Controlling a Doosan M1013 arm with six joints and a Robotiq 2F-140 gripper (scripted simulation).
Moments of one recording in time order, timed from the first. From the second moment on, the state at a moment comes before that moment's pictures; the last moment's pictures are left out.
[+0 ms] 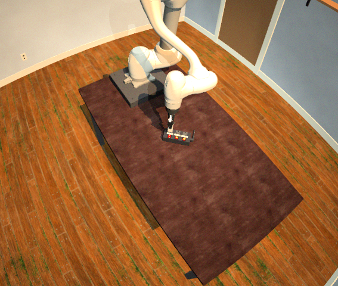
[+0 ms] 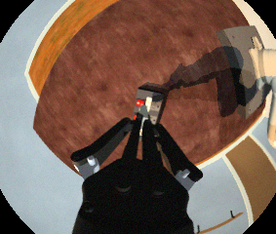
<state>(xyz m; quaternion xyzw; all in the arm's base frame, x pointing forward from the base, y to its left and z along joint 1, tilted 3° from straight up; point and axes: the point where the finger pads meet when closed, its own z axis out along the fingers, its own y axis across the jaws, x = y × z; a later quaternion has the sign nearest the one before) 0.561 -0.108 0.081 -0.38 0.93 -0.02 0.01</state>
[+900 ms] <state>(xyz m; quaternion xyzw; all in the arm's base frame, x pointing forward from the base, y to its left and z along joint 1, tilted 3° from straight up) 0.562 -0.109 0.051 -0.38 0.93 -0.02 0.01</state>
